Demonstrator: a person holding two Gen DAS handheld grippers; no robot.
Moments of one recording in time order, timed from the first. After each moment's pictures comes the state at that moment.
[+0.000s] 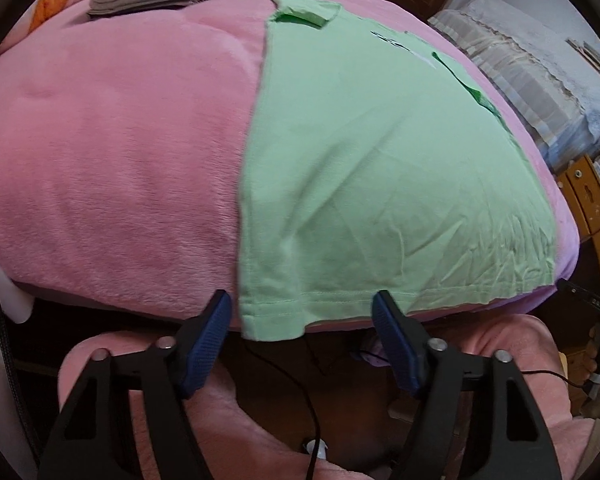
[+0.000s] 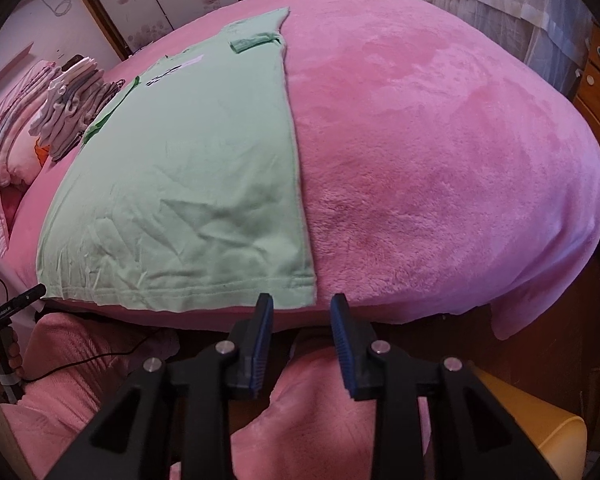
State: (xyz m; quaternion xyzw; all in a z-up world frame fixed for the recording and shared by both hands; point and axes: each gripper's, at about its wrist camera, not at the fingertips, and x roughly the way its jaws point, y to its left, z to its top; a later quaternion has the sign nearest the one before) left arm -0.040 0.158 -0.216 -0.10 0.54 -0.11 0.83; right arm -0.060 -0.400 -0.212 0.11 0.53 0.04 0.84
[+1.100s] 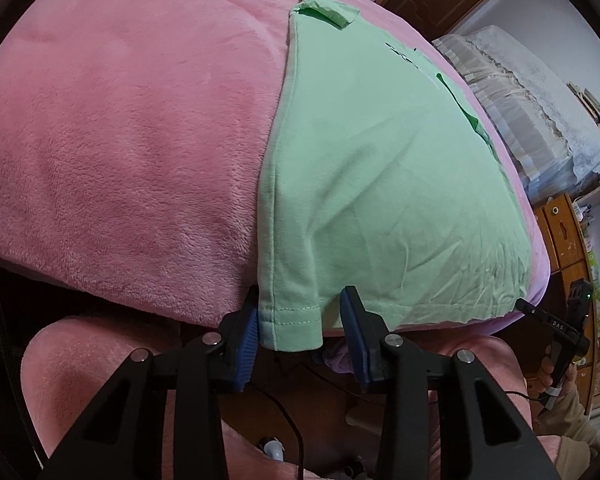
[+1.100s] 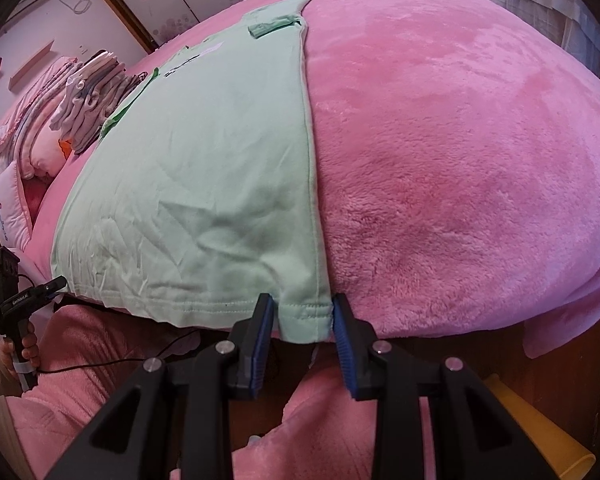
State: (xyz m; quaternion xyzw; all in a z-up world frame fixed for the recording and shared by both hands) left arm -0.037 0.183 -0.233 -0.19 0.53 -0.12 0.82; right arm -0.036 -0.400 -0.235 0.13 0.54 0.10 0.83
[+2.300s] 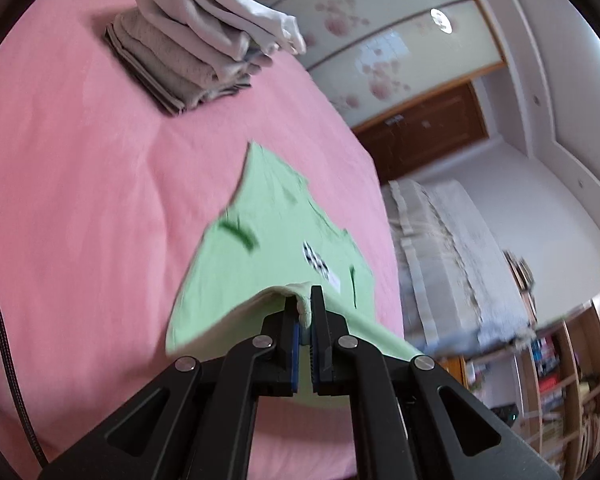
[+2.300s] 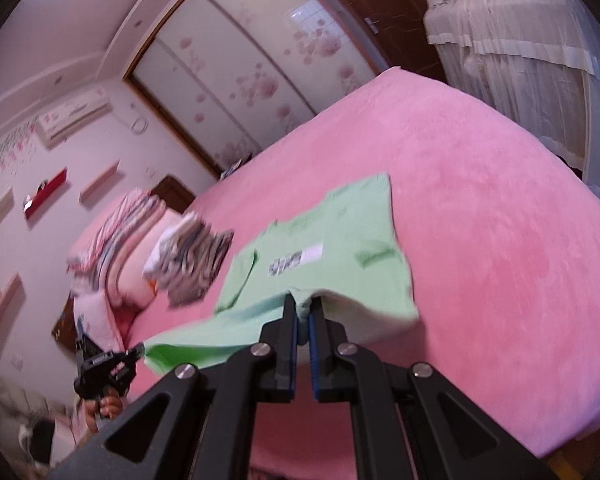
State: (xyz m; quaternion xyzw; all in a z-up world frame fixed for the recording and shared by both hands) left arm 0.092 0.233 -0.091 -0.44 0.36 -0.12 0.82; right arm 0.072 -0.418 -0.044 0.29 0.33 0.16 0.89
